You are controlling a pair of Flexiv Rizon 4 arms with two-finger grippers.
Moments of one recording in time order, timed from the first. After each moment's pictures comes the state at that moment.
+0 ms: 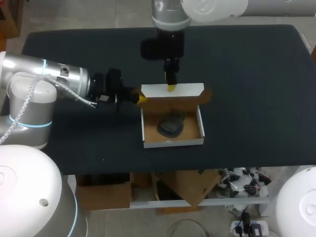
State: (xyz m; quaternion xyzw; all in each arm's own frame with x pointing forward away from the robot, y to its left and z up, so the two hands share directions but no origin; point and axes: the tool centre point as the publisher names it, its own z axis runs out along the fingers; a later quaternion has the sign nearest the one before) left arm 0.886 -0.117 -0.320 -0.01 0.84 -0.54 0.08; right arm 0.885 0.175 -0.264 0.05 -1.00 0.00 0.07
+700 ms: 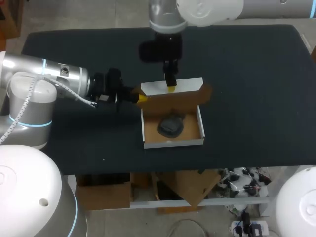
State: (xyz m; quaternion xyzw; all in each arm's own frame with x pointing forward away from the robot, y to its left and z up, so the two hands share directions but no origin) left arm 0.887 -0.117 -0.320 -0.01 0.84 -0.54 0.08; right arm 0.887 0.177 -0.272 0.06 -1.00 0.02 0.06
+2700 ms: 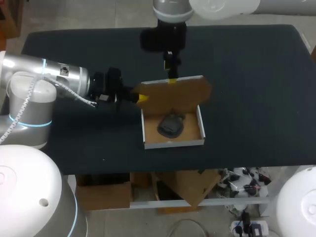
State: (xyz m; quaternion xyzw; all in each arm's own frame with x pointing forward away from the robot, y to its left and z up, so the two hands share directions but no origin) left arm 0.887 -0.117 -0.319 -0.01 0.84 -0.54 0.08; right arm 0.893 0.177 -0.229 0.07 -1.00 -0.01 0.02
